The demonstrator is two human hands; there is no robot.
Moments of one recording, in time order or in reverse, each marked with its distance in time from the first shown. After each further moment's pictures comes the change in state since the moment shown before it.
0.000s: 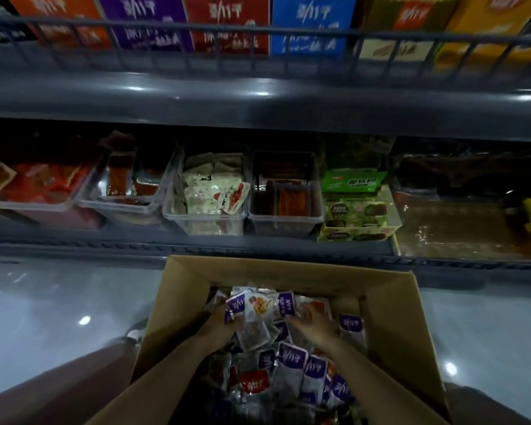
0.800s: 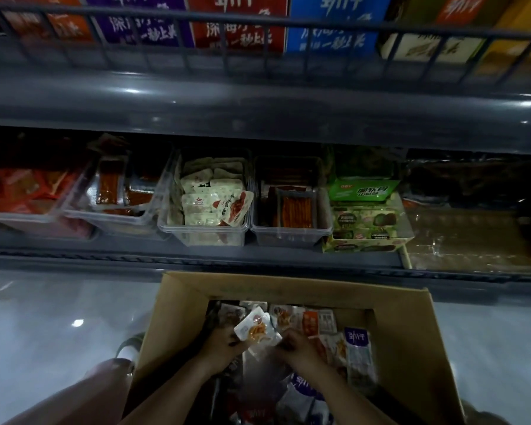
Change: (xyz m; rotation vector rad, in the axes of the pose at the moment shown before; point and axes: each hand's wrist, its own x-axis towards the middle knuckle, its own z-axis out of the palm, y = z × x) left_hand 0.014 -0.021 0.006 -0.135 -0.057 0.018; right_hand 0.015 0.004 0.045 0.330 -0.081 -0.032
